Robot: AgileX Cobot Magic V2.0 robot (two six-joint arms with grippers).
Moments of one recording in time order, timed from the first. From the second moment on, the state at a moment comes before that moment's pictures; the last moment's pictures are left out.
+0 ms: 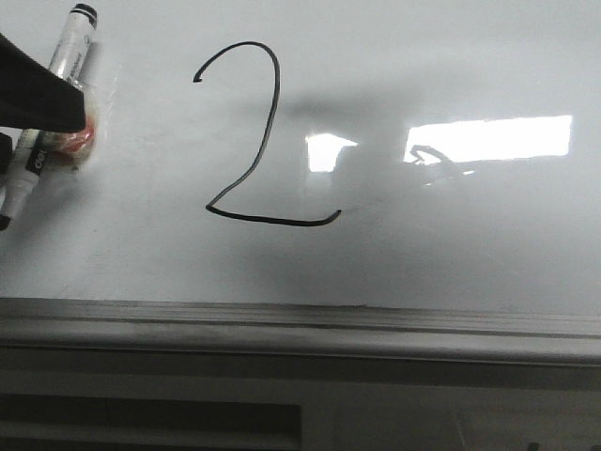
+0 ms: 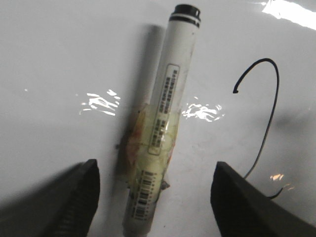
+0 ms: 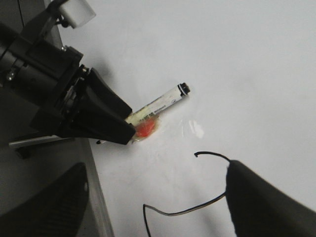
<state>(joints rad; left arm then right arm) -0.64 0.91 -0.40 -0.17 -0.04 -0.37 0.85 1.08 -1.01 0.33 0.42 -0.61</state>
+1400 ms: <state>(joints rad) -0.64 0.19 -0.24 0.28 0.00 -0.36 0.84 0.06 -0.36 0.32 0.34 -0.54</state>
